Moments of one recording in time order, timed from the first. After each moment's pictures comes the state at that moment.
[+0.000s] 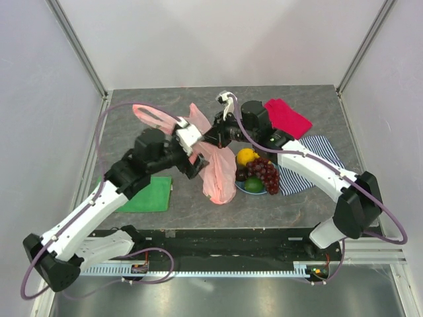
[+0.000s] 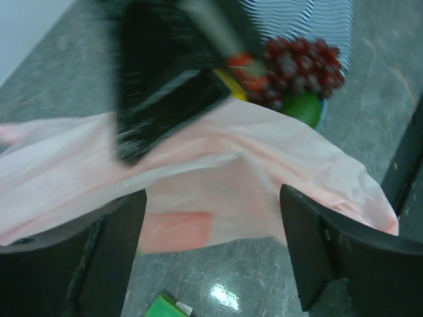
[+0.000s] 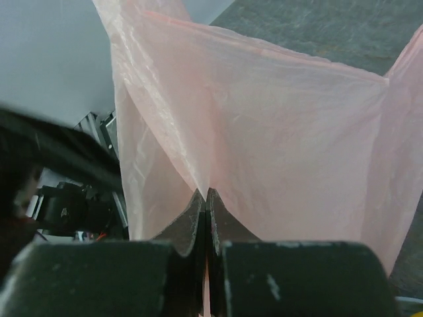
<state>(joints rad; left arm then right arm) -0.72 1.01 0.99 -0.38 0.24 0.28 0.69 1.55 1.29 -0.04 -0.47 0.35</state>
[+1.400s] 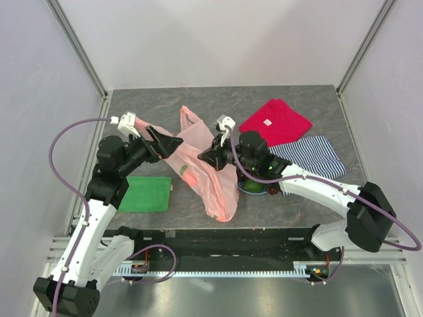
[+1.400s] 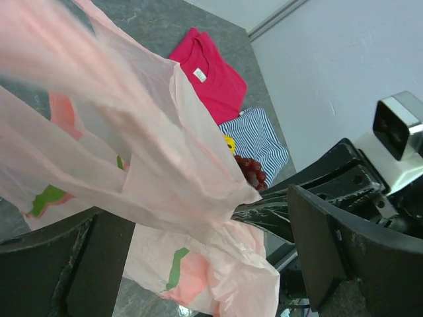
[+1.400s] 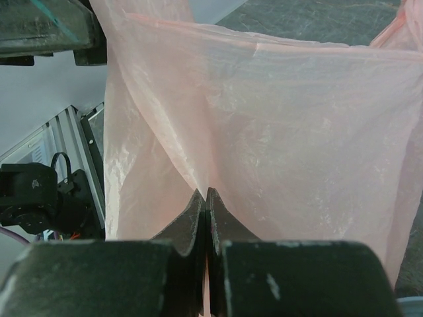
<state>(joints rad) -0.21 0.79 0.81 -0.20 0.40 -0.70 0.85 1.40 0.97 0.25 -0.26 0.29</state>
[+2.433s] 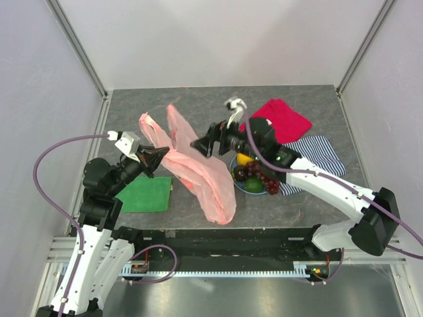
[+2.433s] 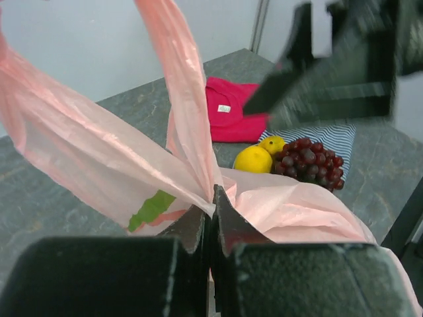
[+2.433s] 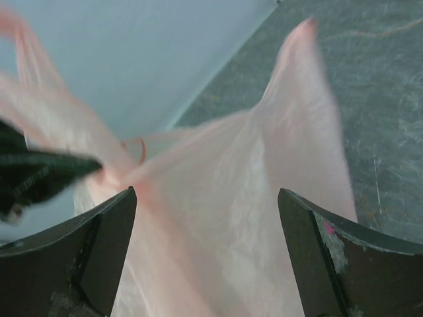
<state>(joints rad) -0.19 0.56 0.71 -0.10 0.53 -0.12 0.84 1.36 1.14 0.08 -0.14 0.48</state>
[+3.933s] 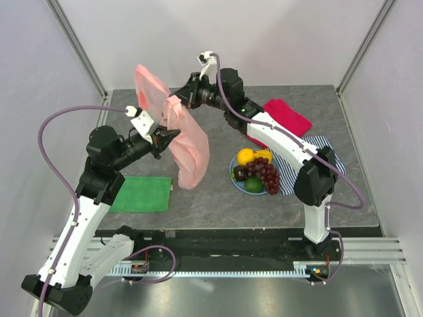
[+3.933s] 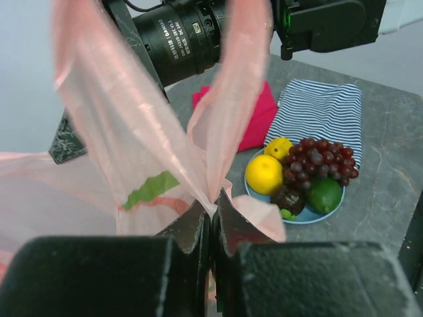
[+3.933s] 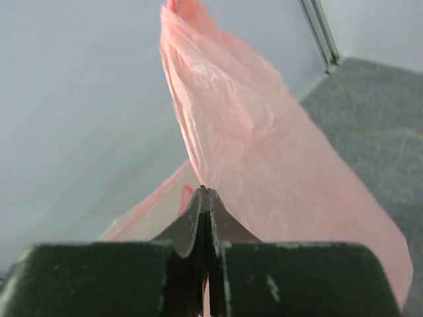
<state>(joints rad) -0.33 0.83 1.02 -0.21 0.55 0.16 0.72 1.97 1.91 0.01 -0.36 0.60</state>
